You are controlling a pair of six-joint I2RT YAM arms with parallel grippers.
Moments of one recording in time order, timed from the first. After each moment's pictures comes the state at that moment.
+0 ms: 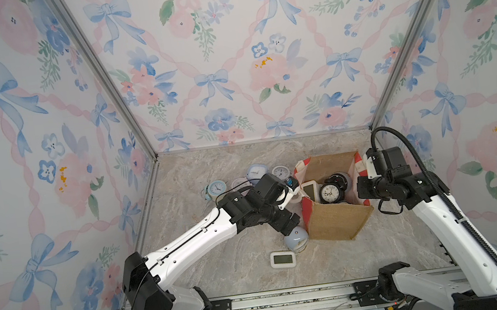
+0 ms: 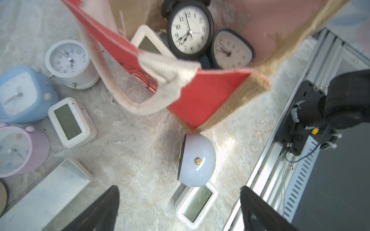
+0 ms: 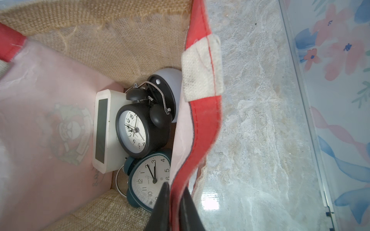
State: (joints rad) left arm -0.93 1.44 1.30 -0.81 0.10 -0.04; right arm 0.21 1.06 1.16 -1.05 0.12 0.28
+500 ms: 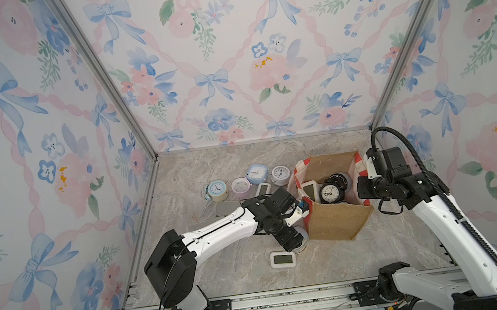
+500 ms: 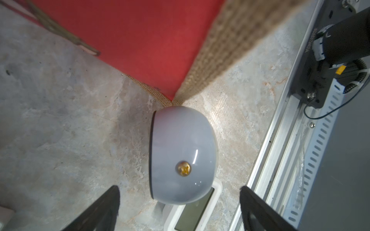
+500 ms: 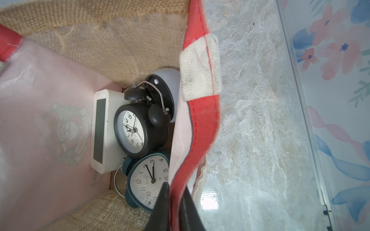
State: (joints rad) left arm -0.95 1.61 1.19 -0.70 0.24 0.08; right arm 0.21 1.06 1.16 -1.05 0.13 0.28
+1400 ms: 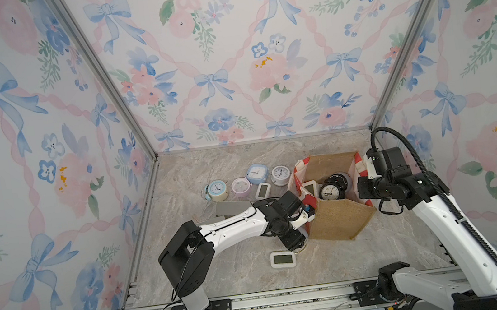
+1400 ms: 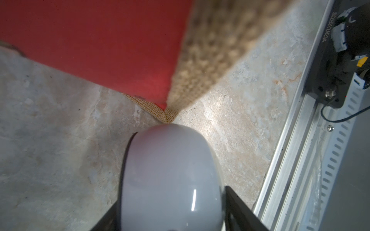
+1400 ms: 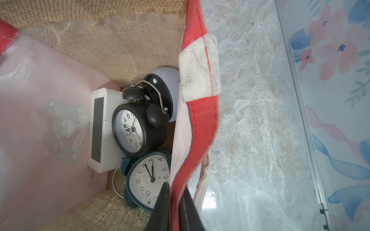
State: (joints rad) left arm -0.97 1.72 1.19 -0.64 0.24 0.09; right arm 0.21 1.06 1.16 -1.06 0.13 0.27
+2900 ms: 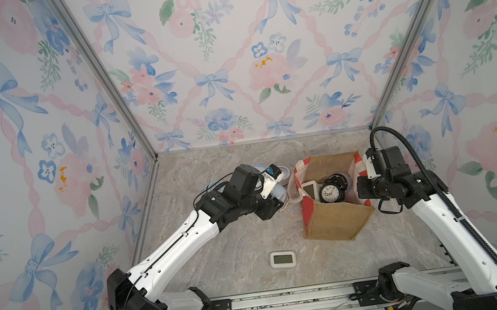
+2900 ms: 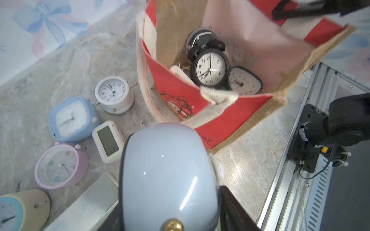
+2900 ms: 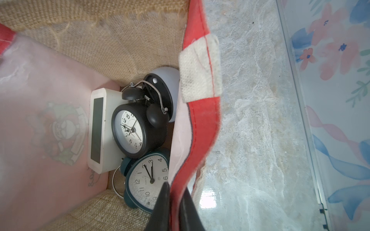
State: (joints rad) left arm -0.76 1.31 1.31 -0.69 0.17 0.05; right arm 0.21 1.07 1.17 -1.06 0.13 0.27
